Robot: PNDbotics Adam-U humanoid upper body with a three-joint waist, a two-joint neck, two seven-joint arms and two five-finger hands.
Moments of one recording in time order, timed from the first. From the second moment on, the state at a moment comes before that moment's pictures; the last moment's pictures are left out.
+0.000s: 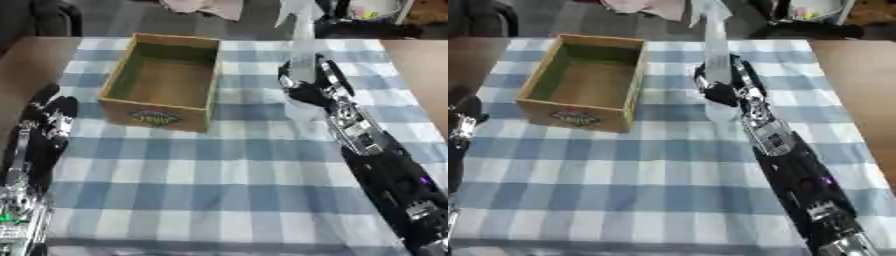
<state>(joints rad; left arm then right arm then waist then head) -0.14 0.17 0.05 -1.75 -0.05 -0.01 0.06 -0.80 -0.23 0.17 -1.05 0.03 -0.16 -0.07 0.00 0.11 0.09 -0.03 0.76</state>
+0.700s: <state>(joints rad) -0.24 0.17 0.00 -1.76 -0.03 -0.01 0.01 -1.01 -0.27 0.17 -1.01 0.05 -0.15 -0.03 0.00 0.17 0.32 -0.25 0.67</state>
